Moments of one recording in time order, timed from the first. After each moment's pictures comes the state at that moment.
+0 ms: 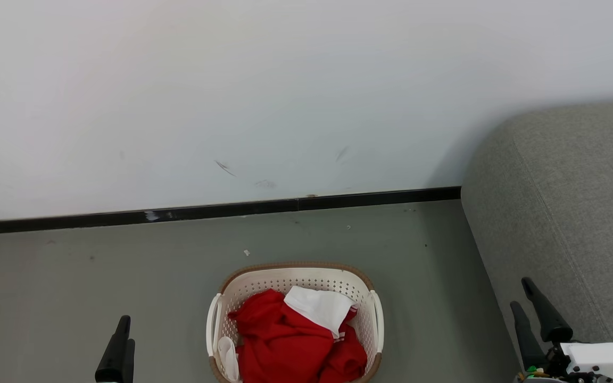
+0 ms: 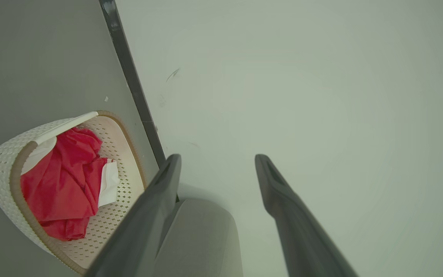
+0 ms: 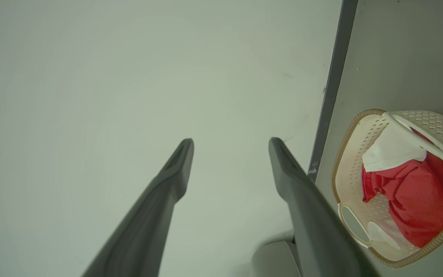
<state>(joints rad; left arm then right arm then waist) 0.00 0.00 0.06 0.33 -1.62 -0.12 0.09 -0.03 -0.01 -0.13 0.33 1.58 0.13 0.11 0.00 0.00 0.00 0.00</state>
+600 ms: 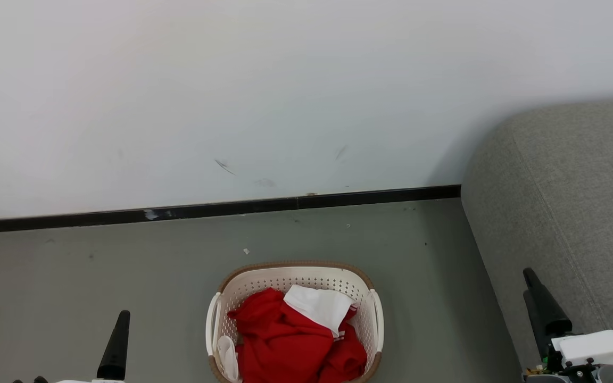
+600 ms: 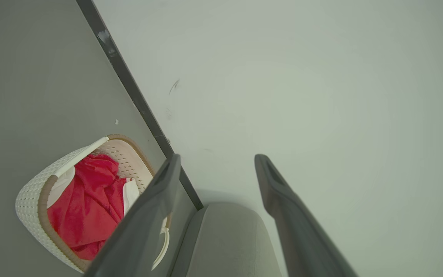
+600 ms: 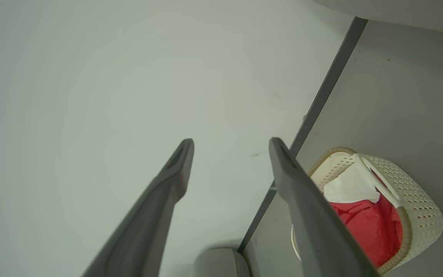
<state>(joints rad) 0.00 0.03 0.02 0.30 -1.46 -0.12 0.02 -0.03 -0.03 -0.11 0.27 1.32 0.13 0.04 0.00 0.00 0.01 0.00</state>
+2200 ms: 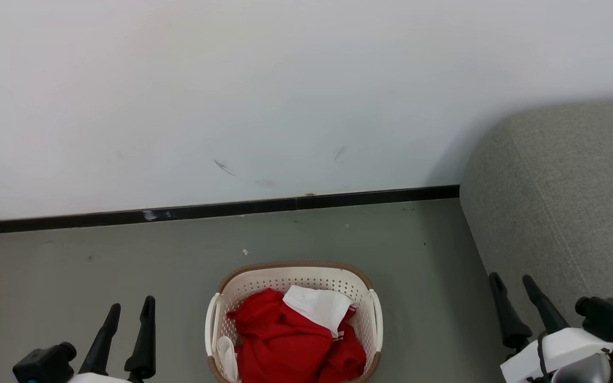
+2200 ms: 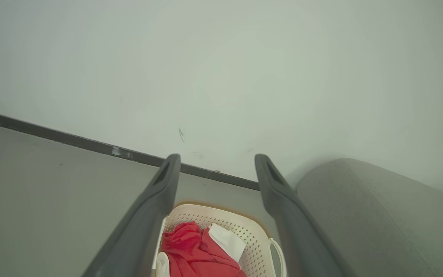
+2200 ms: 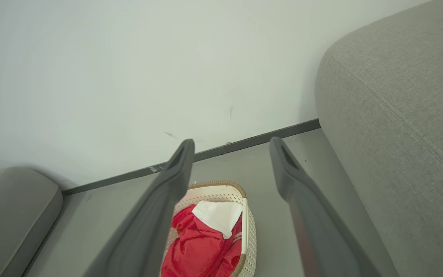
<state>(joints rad) 0.03 0.05 -0.01 0.17 -0.63 -0.11 -0.14 -0.01 -0.04 -0.05 0.20 0.36 0.13 -0.13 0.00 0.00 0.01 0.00</state>
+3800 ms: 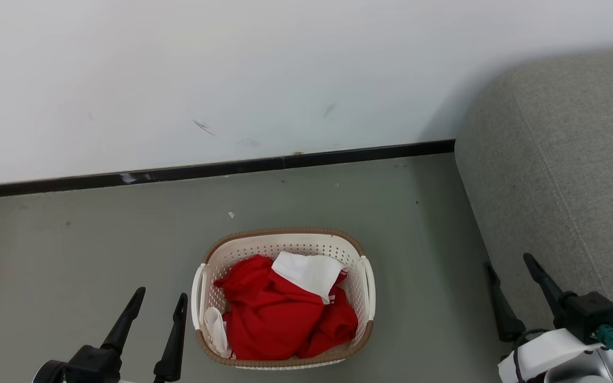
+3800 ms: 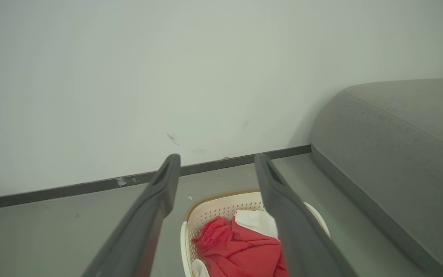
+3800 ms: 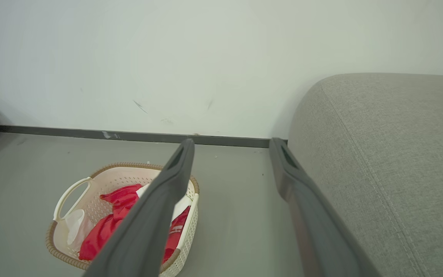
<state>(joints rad) 0.05 0.05 -0.04 0.09 -0.17 -0.12 -0.25 0.00 -0.04 -0.05 0.12 -0.04 0.13 -0.25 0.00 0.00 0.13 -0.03</state>
